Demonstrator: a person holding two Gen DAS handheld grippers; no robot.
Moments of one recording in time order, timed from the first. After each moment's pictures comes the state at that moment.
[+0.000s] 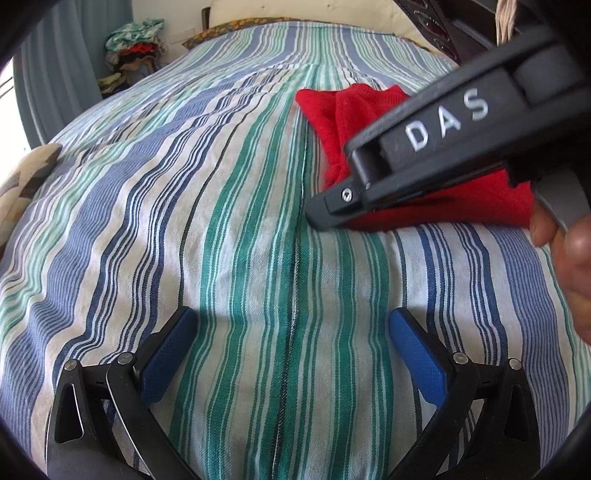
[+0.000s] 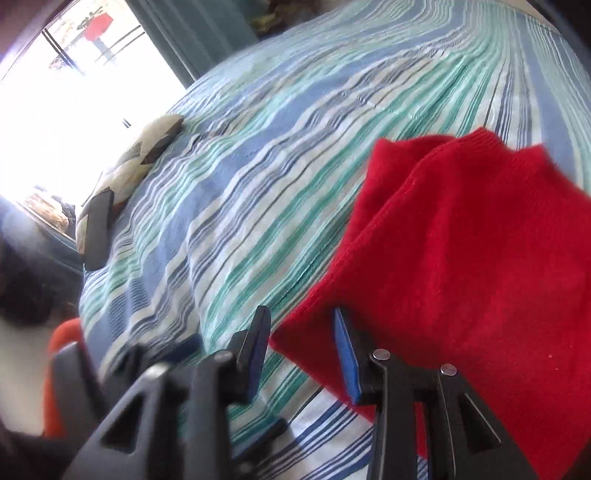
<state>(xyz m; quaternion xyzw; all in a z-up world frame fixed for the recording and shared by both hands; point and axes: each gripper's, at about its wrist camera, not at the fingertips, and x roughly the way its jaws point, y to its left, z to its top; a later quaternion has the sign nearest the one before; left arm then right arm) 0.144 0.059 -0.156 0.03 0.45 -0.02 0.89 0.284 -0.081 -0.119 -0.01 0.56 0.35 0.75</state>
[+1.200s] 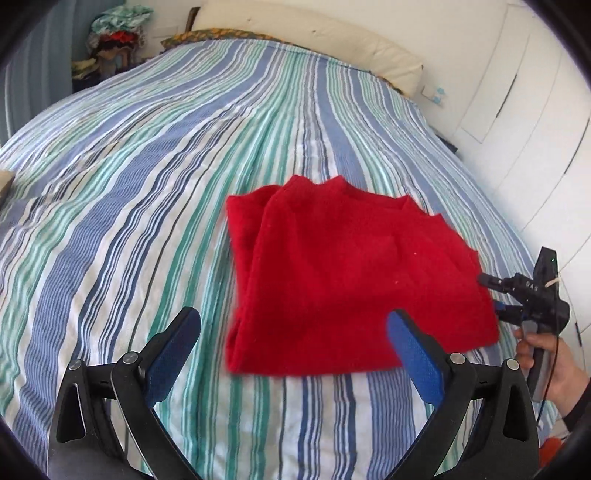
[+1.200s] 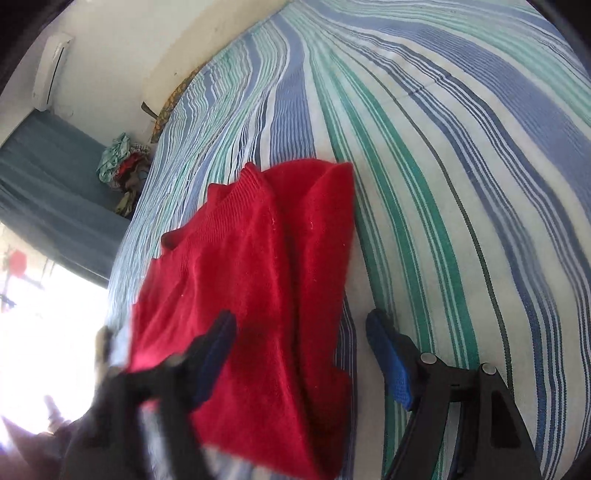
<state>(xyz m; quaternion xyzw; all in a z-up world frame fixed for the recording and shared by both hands) 0.230 0.019 -0.063 -0.07 0.43 -0.12 0.89 0.283 -0.462 -0.140 0.32 0.48 0.10 0.81</state>
